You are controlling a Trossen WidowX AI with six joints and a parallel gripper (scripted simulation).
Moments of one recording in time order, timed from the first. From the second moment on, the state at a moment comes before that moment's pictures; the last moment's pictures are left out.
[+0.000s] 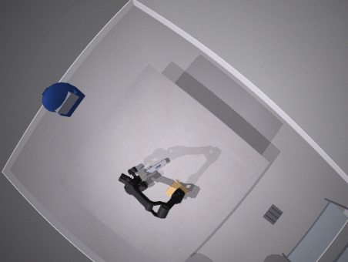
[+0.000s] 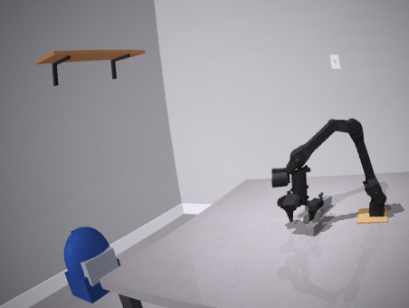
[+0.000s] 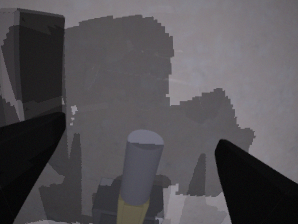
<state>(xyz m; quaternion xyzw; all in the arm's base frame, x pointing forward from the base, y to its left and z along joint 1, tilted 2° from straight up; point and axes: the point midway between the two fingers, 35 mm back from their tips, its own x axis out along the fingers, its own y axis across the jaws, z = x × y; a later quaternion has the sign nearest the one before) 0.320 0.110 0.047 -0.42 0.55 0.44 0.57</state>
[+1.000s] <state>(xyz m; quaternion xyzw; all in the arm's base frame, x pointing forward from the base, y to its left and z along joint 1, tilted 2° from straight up) 0.318 0.104 0.044 -0.42 0.55 0.44 0.57</state>
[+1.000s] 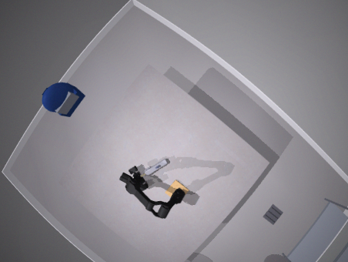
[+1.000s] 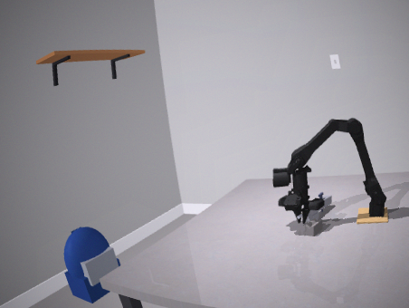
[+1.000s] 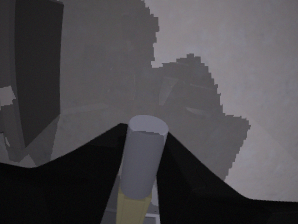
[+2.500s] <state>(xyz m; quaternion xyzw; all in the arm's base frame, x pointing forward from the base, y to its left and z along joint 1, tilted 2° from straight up) 0.318 0.103 0.047 -0.42 0.56 0.44 0.57</state>
